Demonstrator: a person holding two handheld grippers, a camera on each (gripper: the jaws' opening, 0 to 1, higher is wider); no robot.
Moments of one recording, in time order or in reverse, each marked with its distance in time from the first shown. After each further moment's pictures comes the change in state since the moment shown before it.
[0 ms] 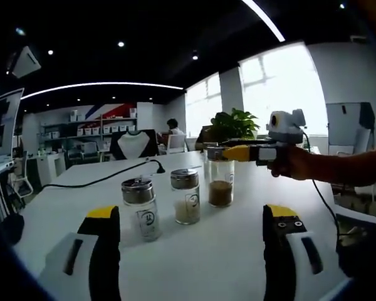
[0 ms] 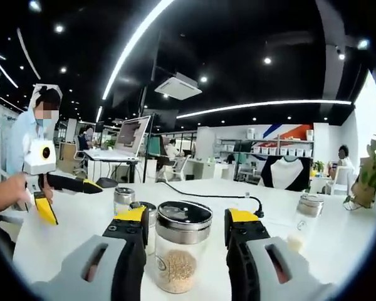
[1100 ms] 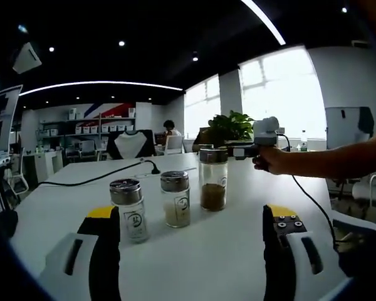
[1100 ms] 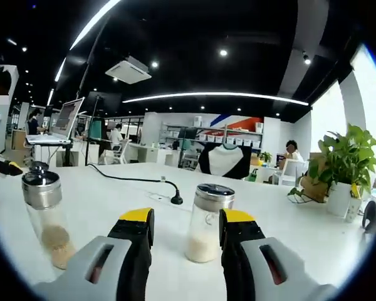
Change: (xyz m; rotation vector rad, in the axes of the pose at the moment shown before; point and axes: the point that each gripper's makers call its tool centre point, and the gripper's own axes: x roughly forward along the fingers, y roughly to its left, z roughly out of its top) left arm 0.009 -0.018 0.001 -0.024 -0.008 -0.023; right arm -0.001 -0.169 -0.047 -0.062 0.157 -0.415
